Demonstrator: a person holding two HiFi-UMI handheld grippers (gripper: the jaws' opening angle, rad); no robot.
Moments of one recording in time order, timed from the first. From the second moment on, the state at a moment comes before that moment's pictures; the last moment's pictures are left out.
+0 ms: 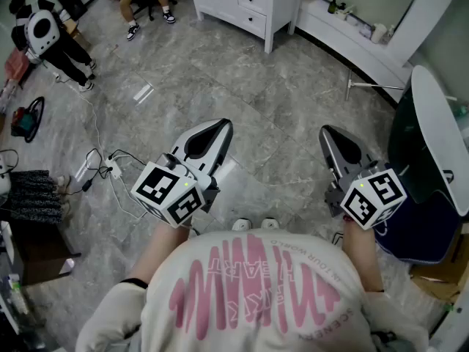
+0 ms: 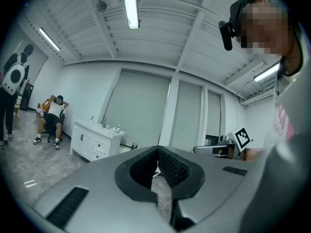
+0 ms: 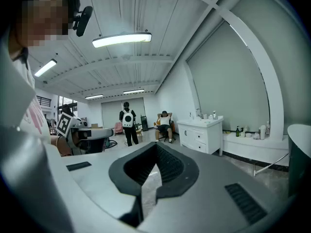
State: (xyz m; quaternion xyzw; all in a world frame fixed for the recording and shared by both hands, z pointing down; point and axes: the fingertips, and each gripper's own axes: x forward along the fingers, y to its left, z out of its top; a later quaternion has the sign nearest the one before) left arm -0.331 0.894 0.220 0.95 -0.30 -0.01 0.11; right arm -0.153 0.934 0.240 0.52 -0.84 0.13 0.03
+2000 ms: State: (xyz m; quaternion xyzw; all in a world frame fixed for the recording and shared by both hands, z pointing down) left arm -0.254 0.644 0.234 0.94 -0.33 -0.03 0.10; right arm -0.038 0.683 0.270 0.53 -0.84 0.16 0.02
